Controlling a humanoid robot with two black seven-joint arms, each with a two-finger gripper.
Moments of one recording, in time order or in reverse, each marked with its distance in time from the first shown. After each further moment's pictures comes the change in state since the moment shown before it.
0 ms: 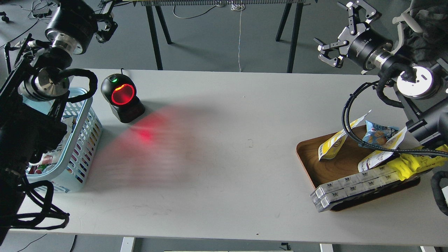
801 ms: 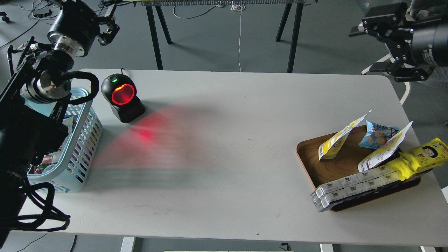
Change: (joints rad) left arm 0.012 -0.005 0.000 -0.006 -0.001 -0.004 0.000; right arm 0.817 -0.737 -1.088 0.847 -0.031 -0.023 -0.303
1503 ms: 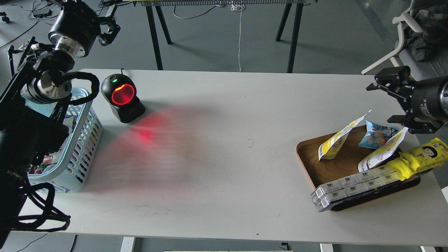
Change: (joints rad) left arm 0.001 -0.001 0.000 -0.003 0.000 0.000 0.000; right arm -0.117 0.057 -0.153 0.062 0.033 -0.287 -0.008
